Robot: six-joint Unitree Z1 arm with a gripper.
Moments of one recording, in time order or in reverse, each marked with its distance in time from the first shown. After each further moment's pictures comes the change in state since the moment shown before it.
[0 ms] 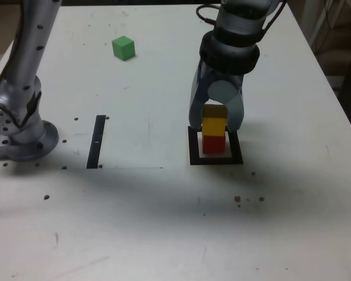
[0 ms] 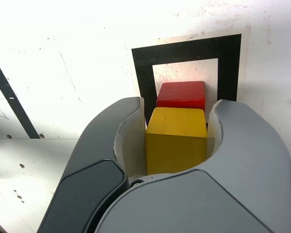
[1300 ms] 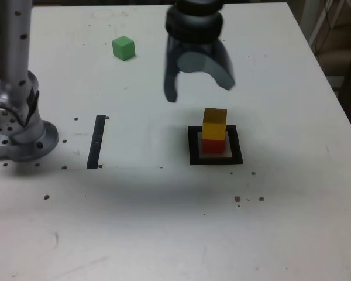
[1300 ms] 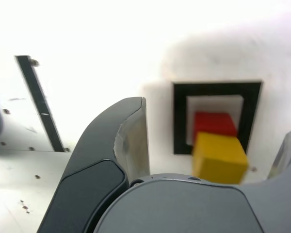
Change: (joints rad) arm 0.129 -0.217 0.232 -0.079 0.048 0.009
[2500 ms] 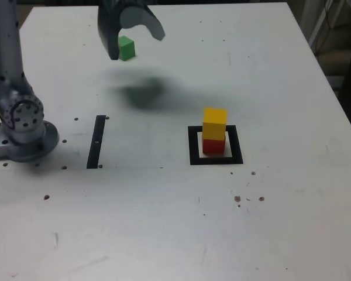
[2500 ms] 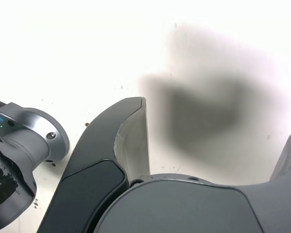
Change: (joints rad) arm 0.649 -0.100 0.145 0.009 0.040 0.222
